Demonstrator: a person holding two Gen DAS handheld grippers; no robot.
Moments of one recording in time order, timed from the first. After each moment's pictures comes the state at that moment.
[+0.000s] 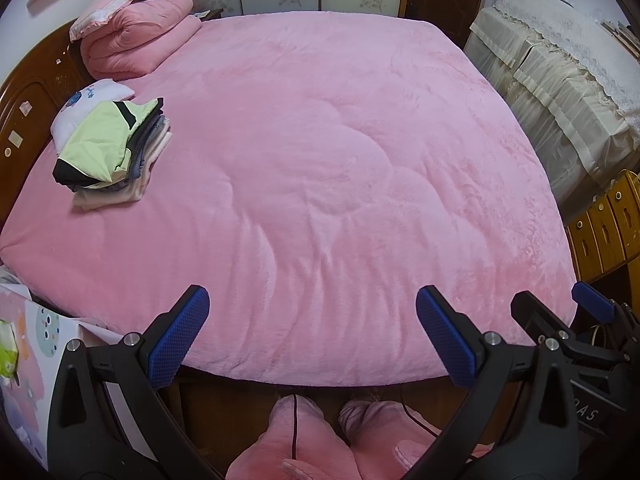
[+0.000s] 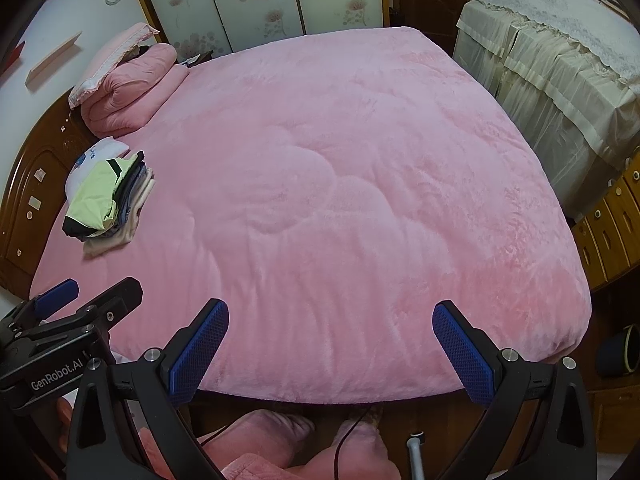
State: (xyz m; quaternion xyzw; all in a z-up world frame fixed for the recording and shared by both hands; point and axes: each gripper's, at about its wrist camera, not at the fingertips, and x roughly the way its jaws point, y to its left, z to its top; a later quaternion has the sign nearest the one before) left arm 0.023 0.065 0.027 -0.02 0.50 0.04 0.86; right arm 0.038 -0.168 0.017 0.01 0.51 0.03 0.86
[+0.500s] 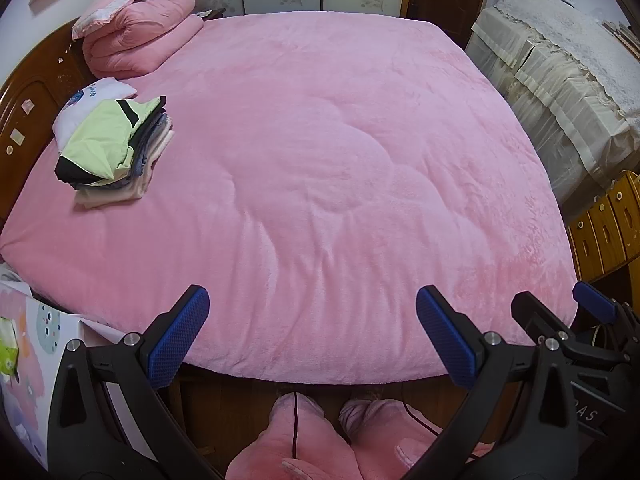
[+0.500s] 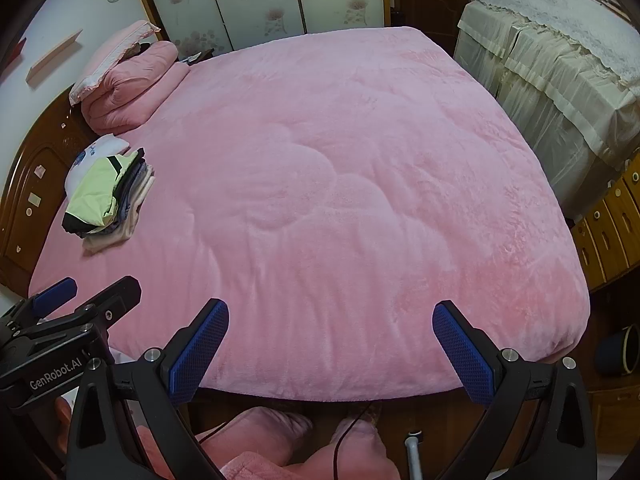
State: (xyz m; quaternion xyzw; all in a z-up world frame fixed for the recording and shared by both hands) left arm 0.019 0.073 0.024 -0.02 0.50 0.04 0.86; right arm 0.027 -0.159 0.012 0.01 0.51 0.03 0.86
